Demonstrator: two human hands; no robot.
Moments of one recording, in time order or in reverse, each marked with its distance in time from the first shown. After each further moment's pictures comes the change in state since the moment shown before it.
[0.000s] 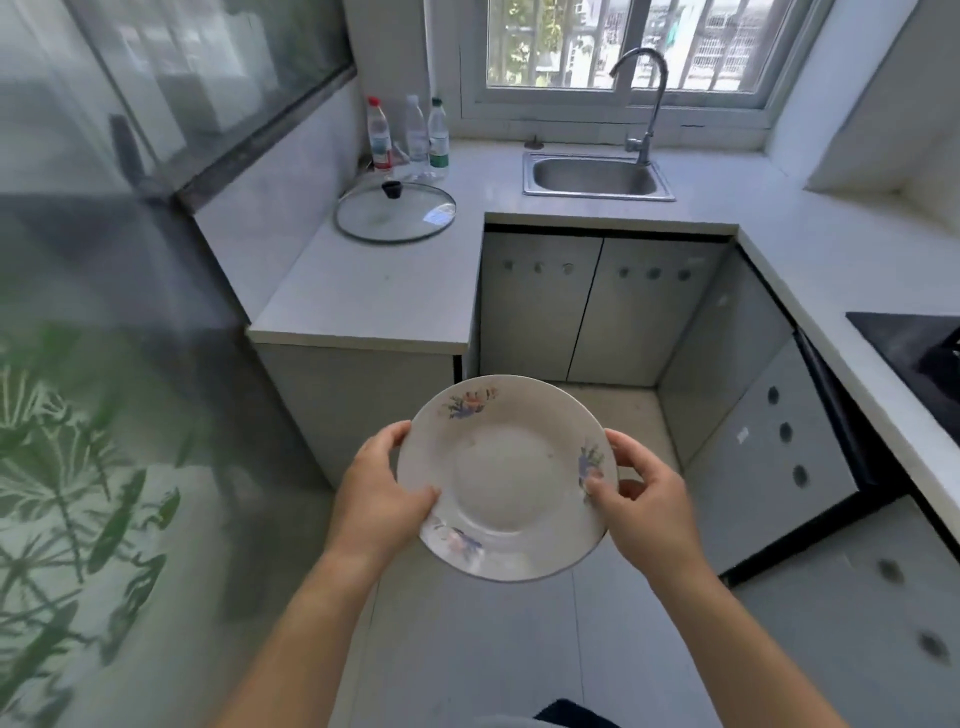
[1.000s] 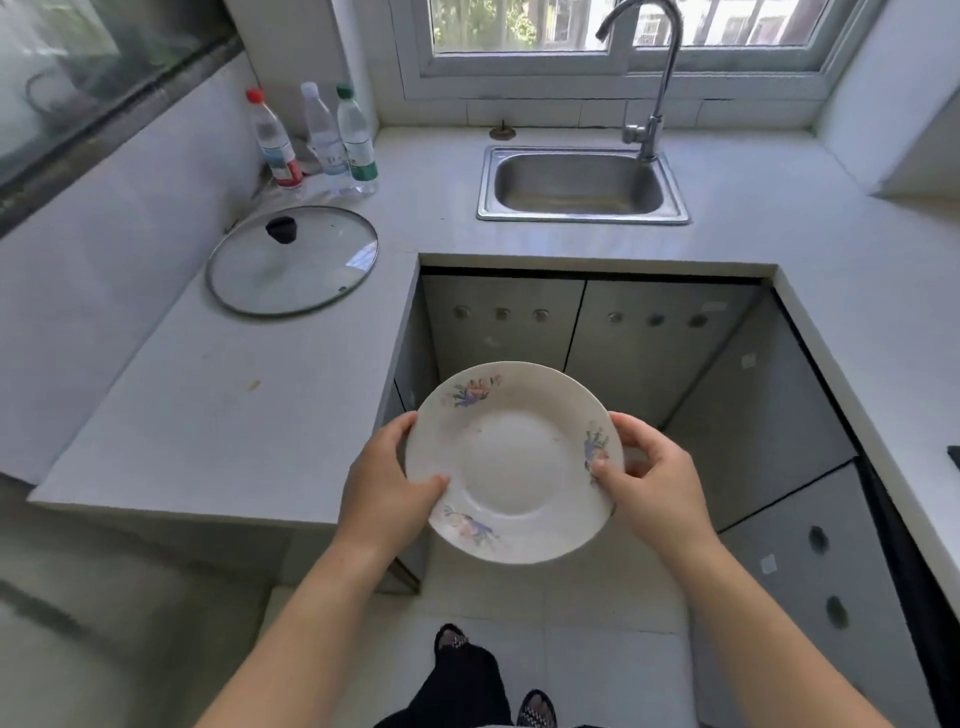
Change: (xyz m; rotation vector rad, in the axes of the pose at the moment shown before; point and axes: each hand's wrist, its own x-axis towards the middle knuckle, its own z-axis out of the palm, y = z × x) left_hand 0.362 0.135 0.205 0.101 -0.051 -0.060; right_hand 0.438 -0.004 -0.073 -0.043 -0.043 0.056
